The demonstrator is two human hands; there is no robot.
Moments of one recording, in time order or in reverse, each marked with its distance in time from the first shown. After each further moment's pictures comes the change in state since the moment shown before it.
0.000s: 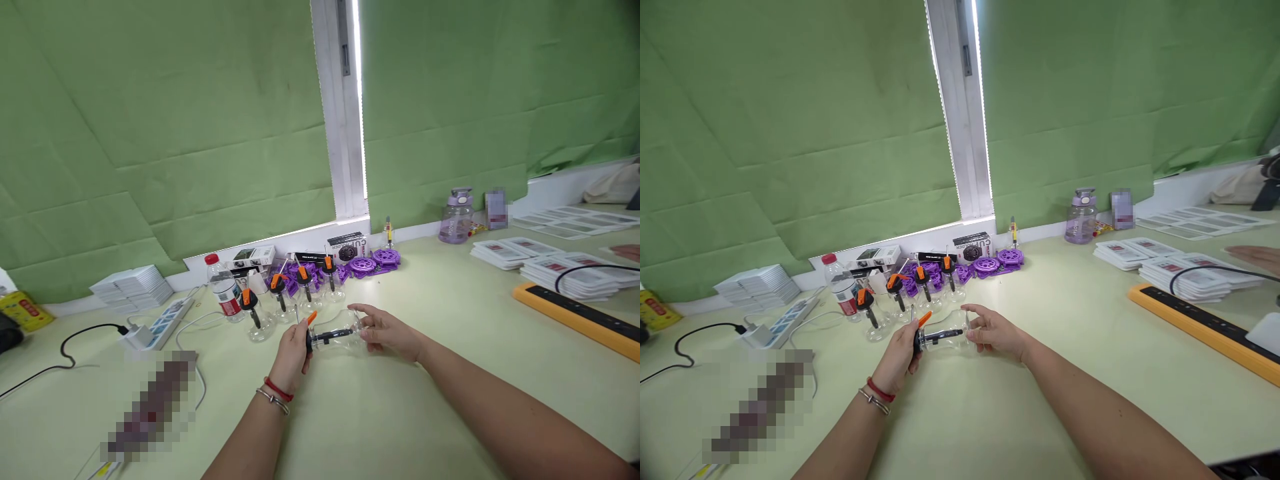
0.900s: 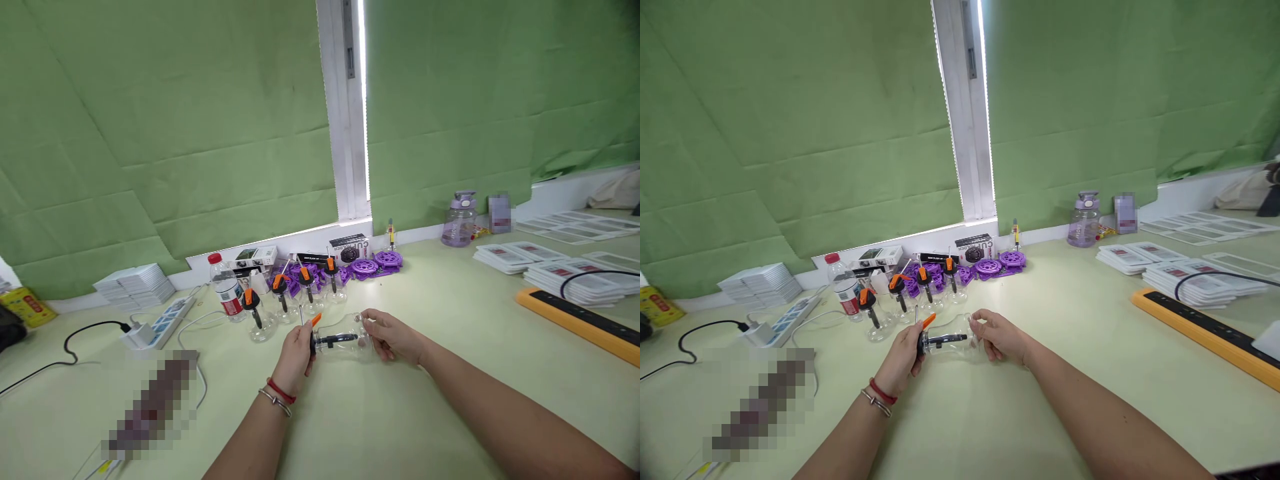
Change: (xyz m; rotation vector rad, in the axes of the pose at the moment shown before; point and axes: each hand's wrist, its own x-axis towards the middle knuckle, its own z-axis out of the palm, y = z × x) left_hand -0.006 0.004 0.002 0.031 -0.030 0.000; right_hand 0.002 -0.001 0.002 -0.092 0.041 0.070
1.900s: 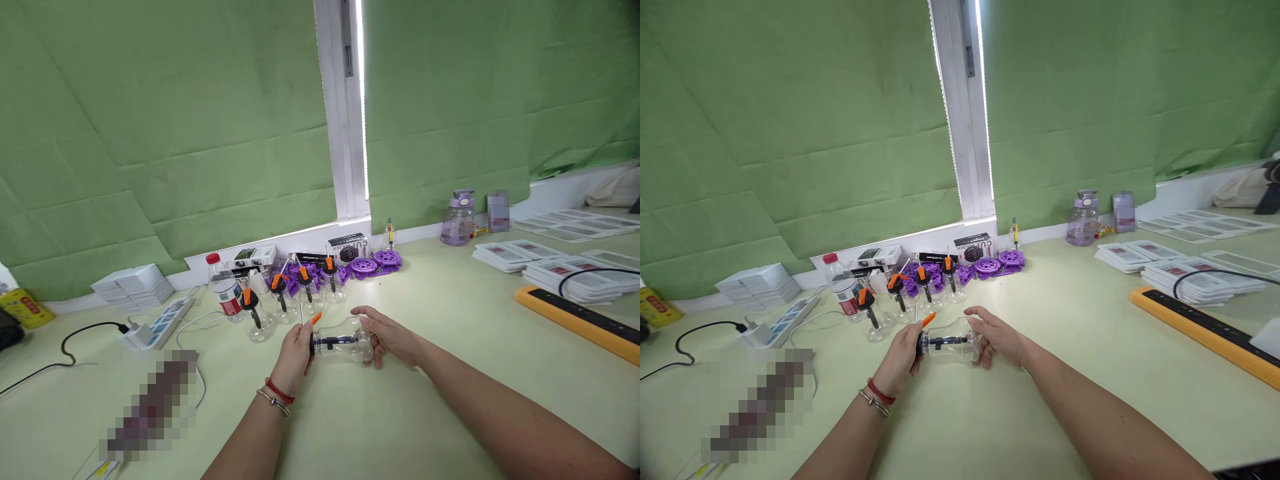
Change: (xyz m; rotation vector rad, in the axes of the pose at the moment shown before) left_hand 0.002 -0.002 -0.001 0.013 -0.004 0.046; right_hand -0.002 0.000 0.005 0.179 -0.065 0.011
